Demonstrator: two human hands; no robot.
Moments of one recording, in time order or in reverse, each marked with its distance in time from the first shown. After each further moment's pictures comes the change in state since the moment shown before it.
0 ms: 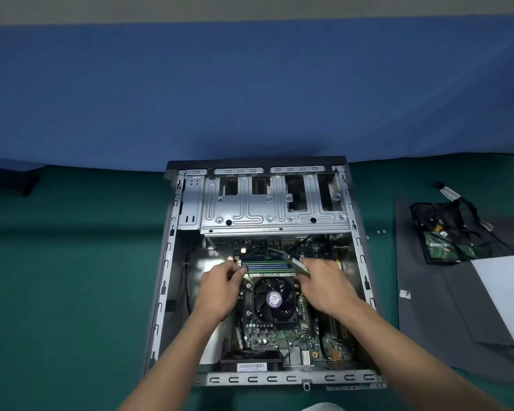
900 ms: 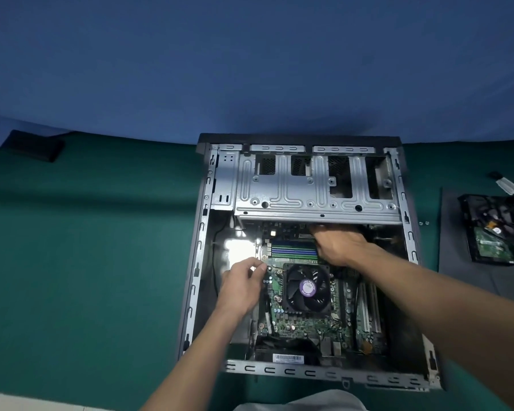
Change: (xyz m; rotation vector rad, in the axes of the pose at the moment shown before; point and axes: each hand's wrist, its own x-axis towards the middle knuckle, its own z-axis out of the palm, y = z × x) left_hand -0.011 -0.029 -0.003 -0.176 -0.082 -0.144; right_hand 0.086 -0.017 0.011 -0.466 -0.320 -0.035
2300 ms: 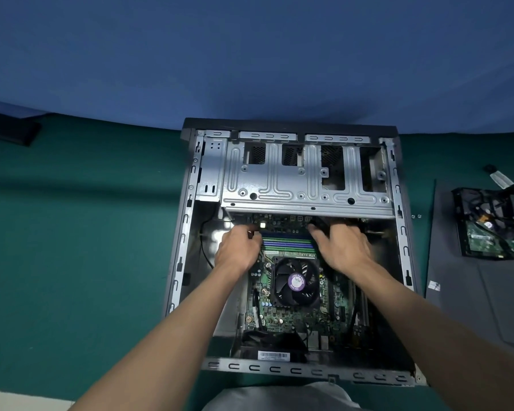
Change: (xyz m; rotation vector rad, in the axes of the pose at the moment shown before) left_hand 0.055 0.032 0.010 0.171 0.027 -0.077; right_hand -0.024 0.007 0.015 0.379 0.343 0.295
